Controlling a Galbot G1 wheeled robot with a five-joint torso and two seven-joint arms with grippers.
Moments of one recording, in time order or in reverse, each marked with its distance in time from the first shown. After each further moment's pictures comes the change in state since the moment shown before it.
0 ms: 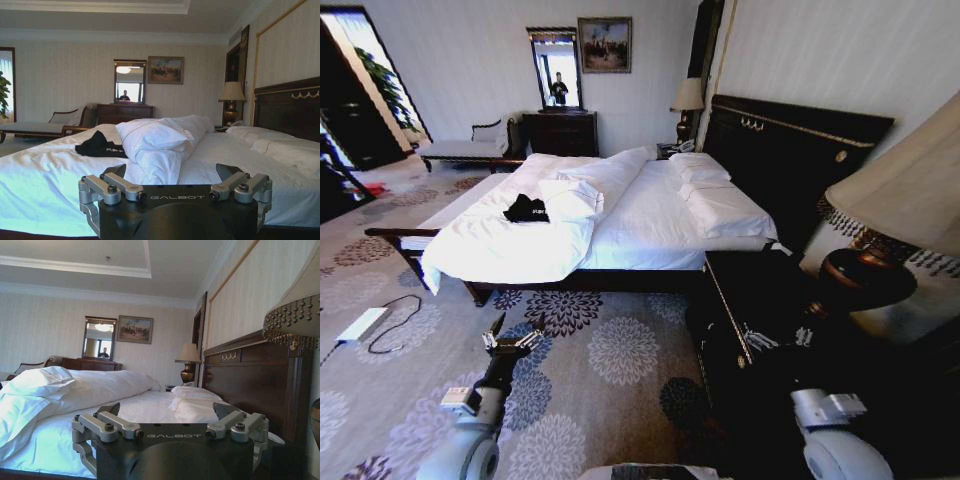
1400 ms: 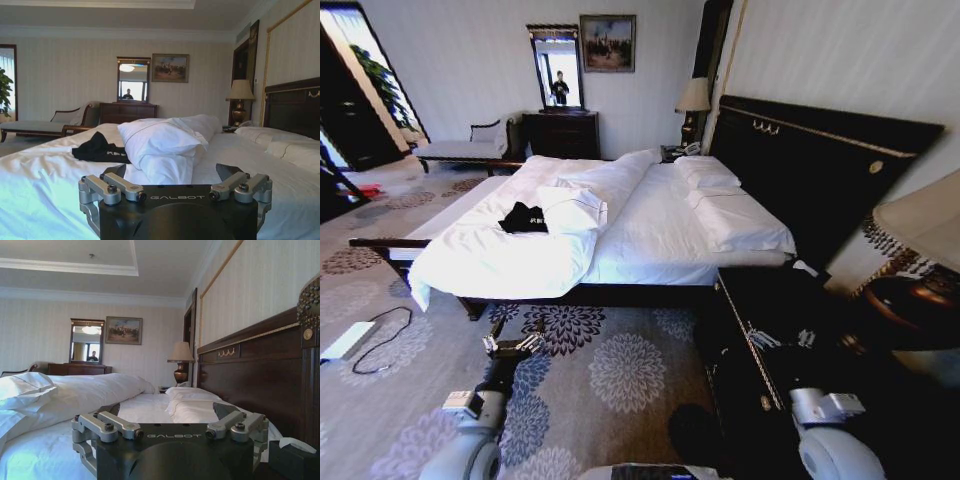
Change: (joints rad) left arm 0.008 -0.019 0.006 0.009 0.018 -0.015 0.000; right arm 0.035 0.044 -0.004 -0.038 0.019 0.014 0.003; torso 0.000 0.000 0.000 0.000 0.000
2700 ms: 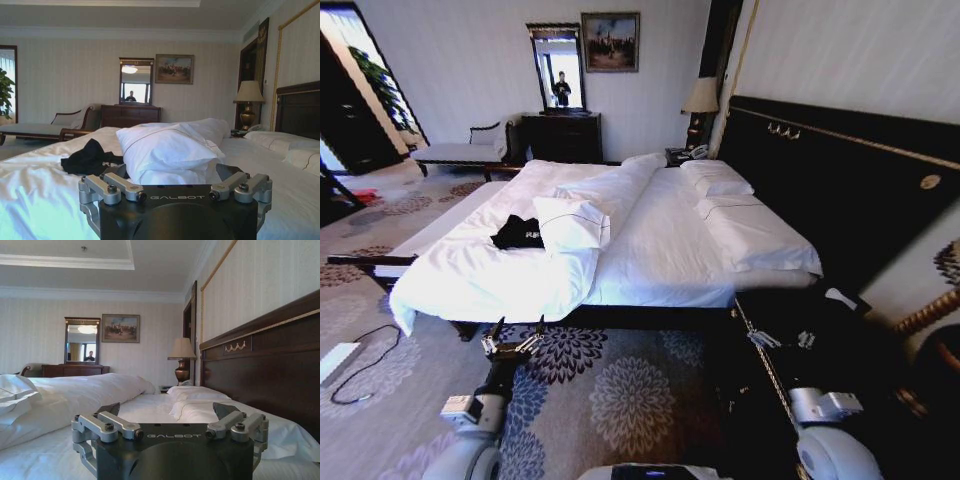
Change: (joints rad) left arm 0.021 -0.019 0.004 -0.009 0.008 -0.023 -0.001; right arm 0.014 0.008 -0.004 -0.022 0.016 0.001 0.001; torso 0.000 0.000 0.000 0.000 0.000
